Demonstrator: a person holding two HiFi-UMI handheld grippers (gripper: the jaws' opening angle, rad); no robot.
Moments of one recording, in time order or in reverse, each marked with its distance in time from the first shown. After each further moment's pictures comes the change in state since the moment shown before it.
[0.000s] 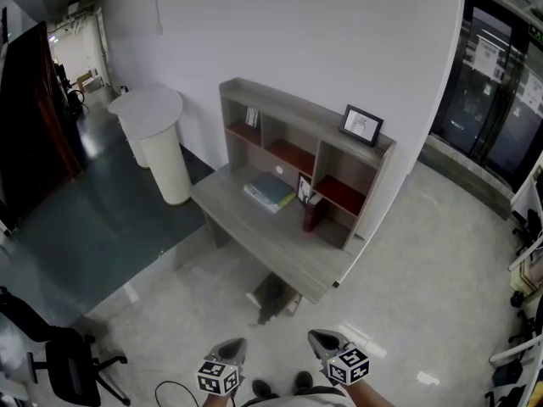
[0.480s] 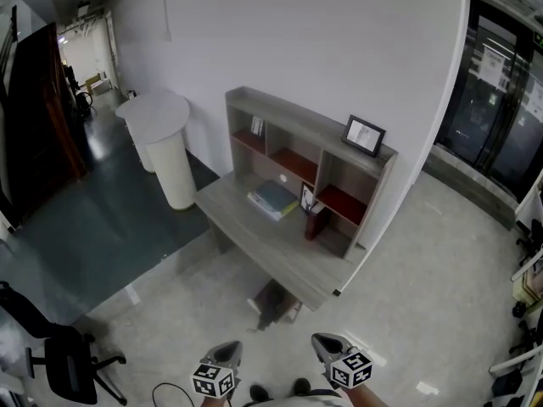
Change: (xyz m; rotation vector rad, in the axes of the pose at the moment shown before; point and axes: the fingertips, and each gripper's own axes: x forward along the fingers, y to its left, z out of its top) left arm -0.007 -0.001 0.011 -0.009 -0.042 0.039; right arm -0.014 -0.016 0.009 0.011 -0.028 0.002
